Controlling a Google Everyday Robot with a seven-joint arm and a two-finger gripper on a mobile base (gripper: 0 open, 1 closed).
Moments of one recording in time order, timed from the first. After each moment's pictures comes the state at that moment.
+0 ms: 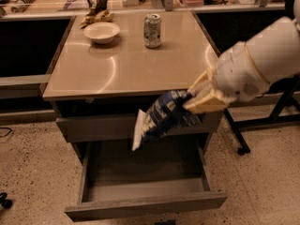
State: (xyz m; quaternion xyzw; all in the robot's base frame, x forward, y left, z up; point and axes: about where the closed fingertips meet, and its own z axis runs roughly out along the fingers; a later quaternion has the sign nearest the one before) arm 0.452 -0.101 0.908 -0.65 0.68 0.17 0.30
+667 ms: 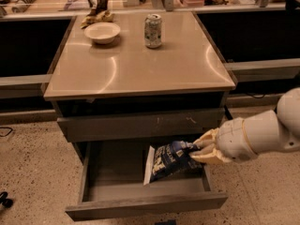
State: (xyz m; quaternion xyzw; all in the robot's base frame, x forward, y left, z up) arm 0.426 -0.131 0.750 -0.62 0.69 0.20 0.32
